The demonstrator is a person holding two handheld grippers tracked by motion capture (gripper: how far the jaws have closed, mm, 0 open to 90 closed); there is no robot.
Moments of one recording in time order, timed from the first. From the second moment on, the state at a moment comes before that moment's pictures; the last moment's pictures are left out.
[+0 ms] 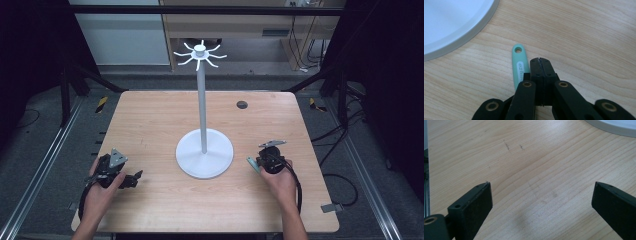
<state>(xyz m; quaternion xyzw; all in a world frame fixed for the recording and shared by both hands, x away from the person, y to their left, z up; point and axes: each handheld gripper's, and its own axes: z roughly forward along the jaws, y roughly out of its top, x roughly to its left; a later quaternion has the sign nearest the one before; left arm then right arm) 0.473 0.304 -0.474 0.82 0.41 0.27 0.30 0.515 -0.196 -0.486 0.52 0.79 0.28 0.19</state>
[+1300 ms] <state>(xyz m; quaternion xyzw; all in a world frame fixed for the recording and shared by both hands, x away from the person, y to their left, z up) 0.472 0.305 -0.474 0.82 0.42 0.27 0.30 0.502 -0.156 -0.456 0.42 0.85 0.27 0.16</state>
